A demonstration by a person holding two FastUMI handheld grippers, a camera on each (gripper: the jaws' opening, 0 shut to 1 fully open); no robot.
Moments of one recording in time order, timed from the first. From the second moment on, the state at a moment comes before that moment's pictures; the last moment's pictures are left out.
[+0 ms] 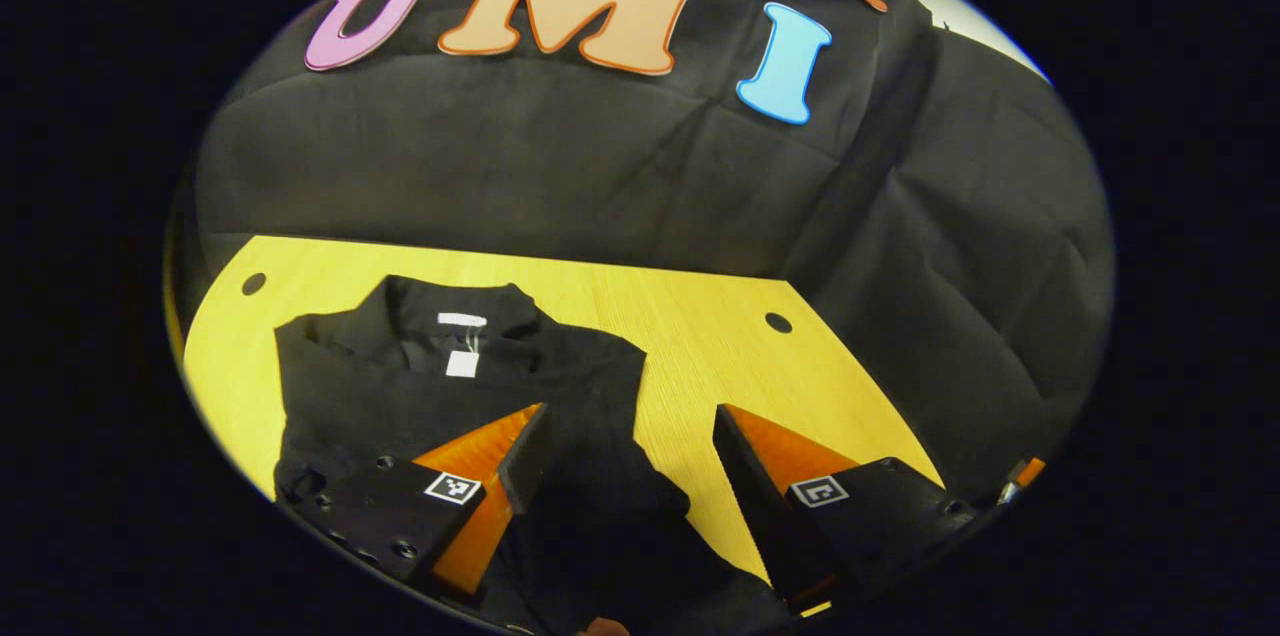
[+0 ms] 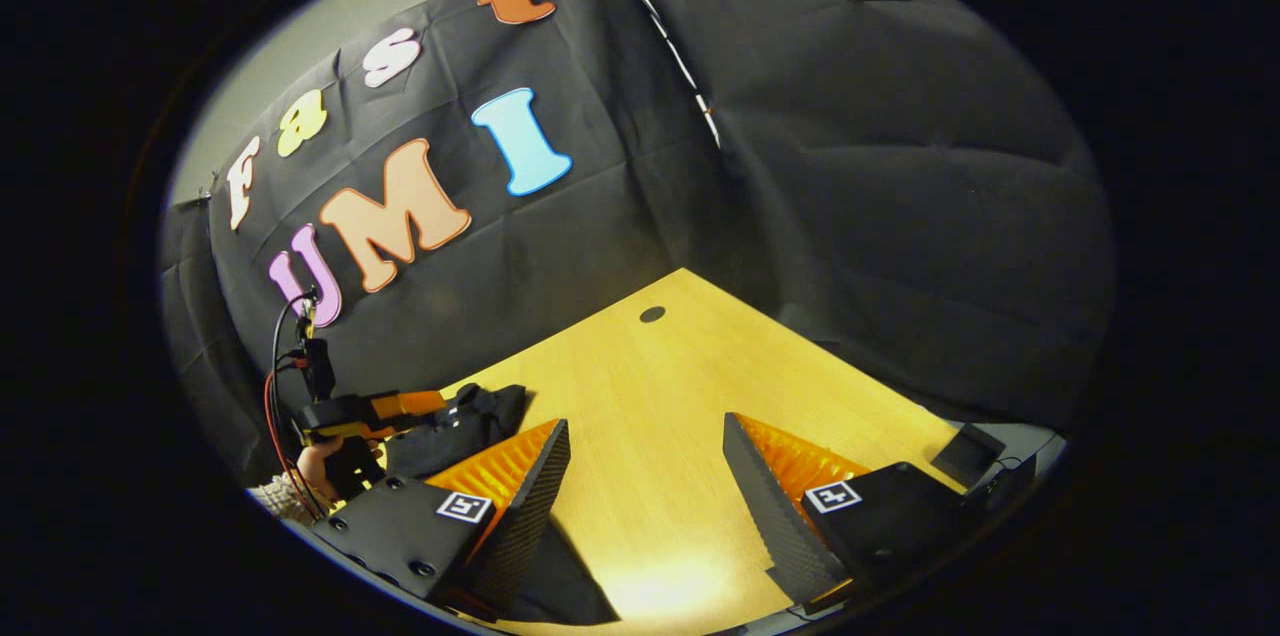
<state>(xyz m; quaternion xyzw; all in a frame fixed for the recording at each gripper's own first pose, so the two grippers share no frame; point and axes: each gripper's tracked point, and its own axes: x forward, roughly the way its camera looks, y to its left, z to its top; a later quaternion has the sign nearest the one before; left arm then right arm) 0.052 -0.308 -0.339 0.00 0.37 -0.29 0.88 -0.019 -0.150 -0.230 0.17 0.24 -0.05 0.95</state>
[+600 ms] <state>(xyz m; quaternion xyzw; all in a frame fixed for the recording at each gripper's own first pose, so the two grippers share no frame) 0.018 -0.125 -0.269 0.02 0.29 -0.15 0.94 -0.033 -0.068 -0.257 0.11 0.29 0.07 0.95</state>
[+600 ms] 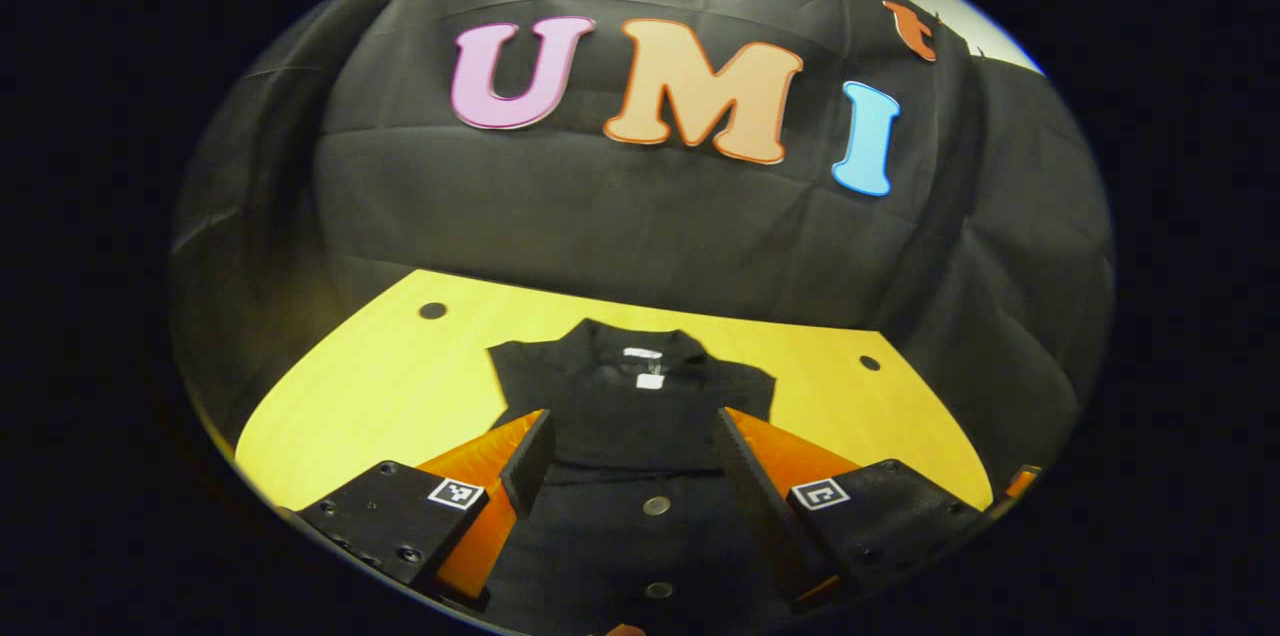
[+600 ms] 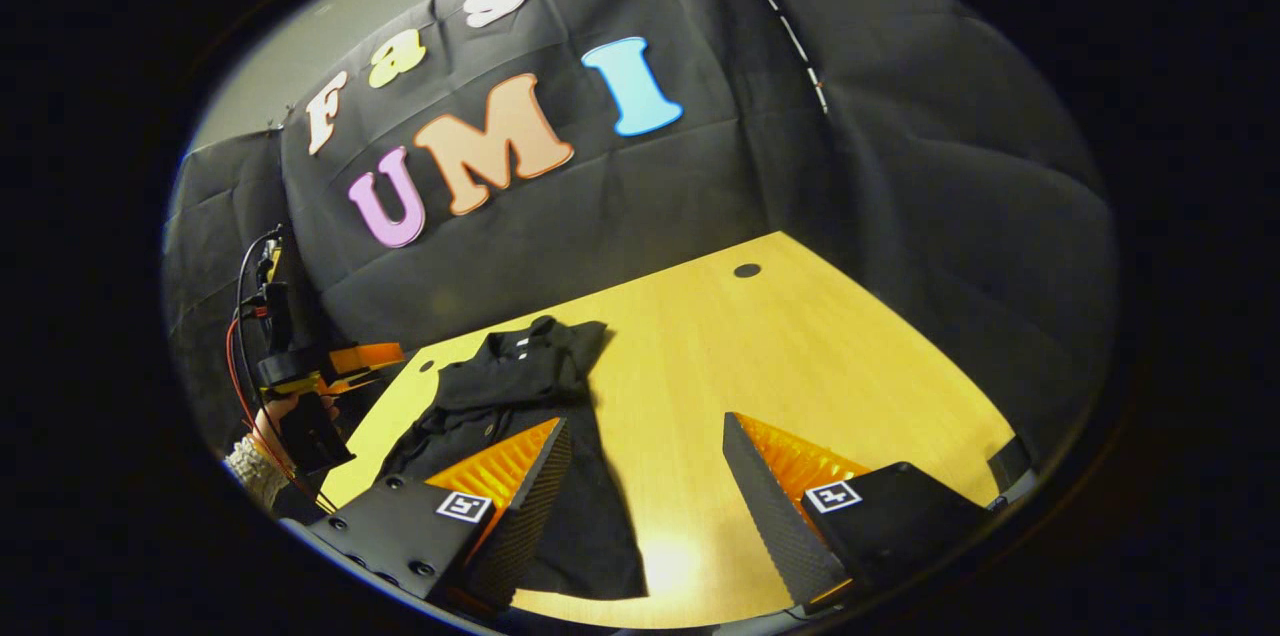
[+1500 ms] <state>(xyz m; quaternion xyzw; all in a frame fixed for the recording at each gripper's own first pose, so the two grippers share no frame) -0.169 0.075 -0.347 0.11 0.42 -0.09 0.89 -0.128 0.013 -0.370 0.04 0.38 0.05 0.92</state>
